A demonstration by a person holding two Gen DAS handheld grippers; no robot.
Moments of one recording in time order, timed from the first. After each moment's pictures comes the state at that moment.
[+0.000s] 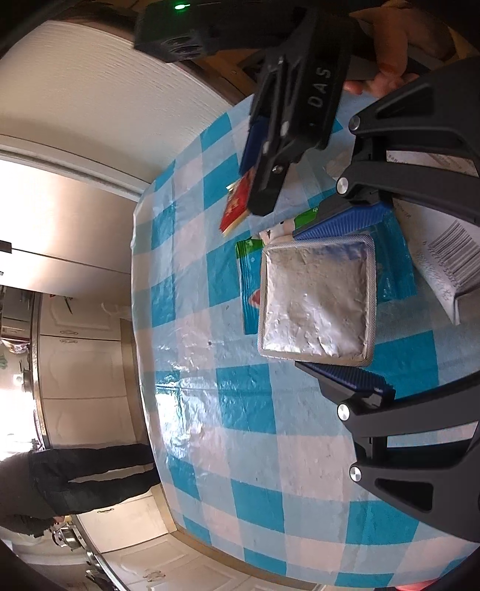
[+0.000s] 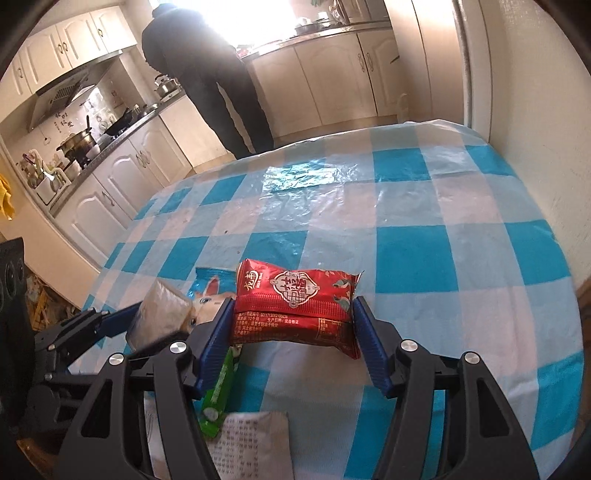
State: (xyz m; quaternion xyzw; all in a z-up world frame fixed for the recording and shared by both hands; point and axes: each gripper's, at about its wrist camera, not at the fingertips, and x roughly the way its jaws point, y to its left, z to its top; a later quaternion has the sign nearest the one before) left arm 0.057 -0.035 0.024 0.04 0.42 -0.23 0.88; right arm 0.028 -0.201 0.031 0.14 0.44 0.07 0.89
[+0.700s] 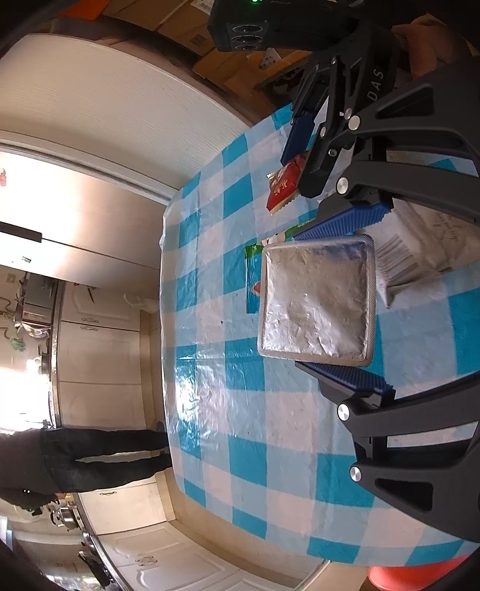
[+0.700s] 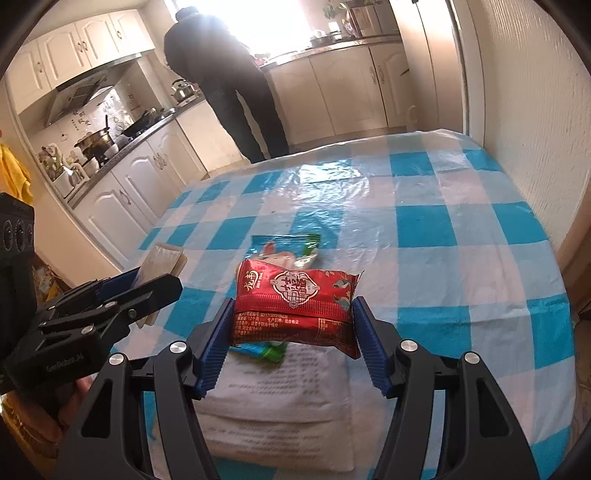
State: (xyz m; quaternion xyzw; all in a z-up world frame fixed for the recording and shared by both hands) left arm 0.016 0.004 0.061 0.01 0.39 -0.22 0.89; right arm -0.034 -0.174 0.058 0.14 0.41 0.09 0.90
